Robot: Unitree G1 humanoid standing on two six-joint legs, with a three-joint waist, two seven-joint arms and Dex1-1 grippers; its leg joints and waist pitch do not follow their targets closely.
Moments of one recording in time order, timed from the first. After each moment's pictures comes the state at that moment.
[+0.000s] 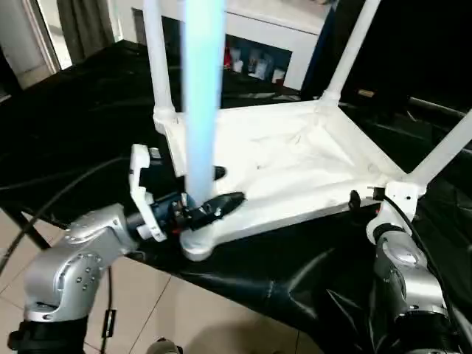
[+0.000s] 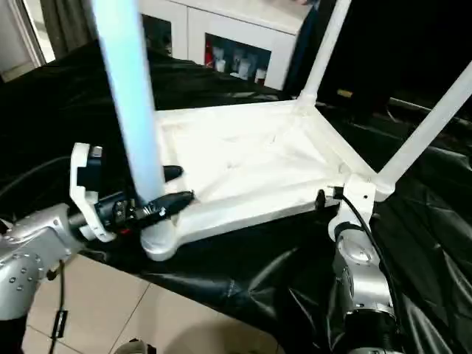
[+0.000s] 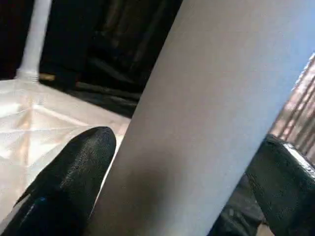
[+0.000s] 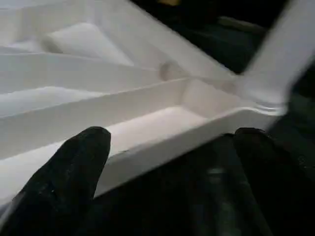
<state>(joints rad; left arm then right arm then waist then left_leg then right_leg) -0.24 0.31 0.09 -0.29 -0.69 0.70 -0.91 -0.26 -0.20 -0.21 0.36 0.06 0.19 -0.16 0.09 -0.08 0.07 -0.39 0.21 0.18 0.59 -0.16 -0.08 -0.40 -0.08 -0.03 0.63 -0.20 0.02</state>
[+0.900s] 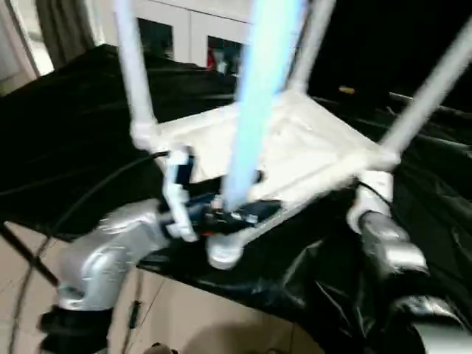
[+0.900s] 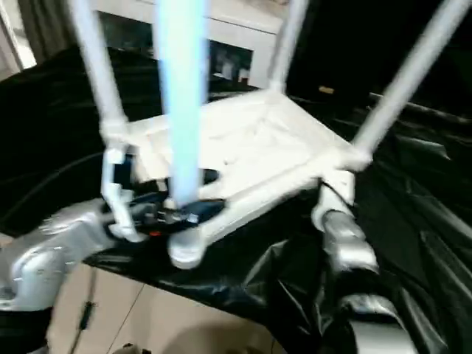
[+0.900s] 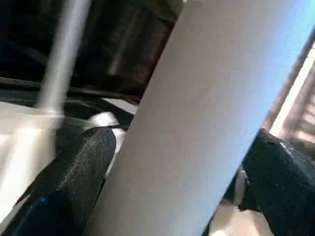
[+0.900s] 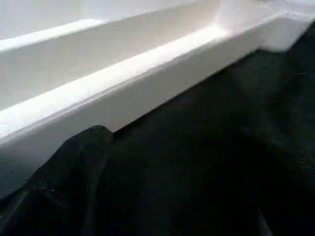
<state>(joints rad) -0.33 0.23 -0.07 -0.28 -0.71 0.73 -0.89 -0.57 -0.19 -0.16 0.85 0.06 0.15 0.11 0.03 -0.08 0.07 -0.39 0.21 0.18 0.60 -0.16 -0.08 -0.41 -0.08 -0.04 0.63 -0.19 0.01</state>
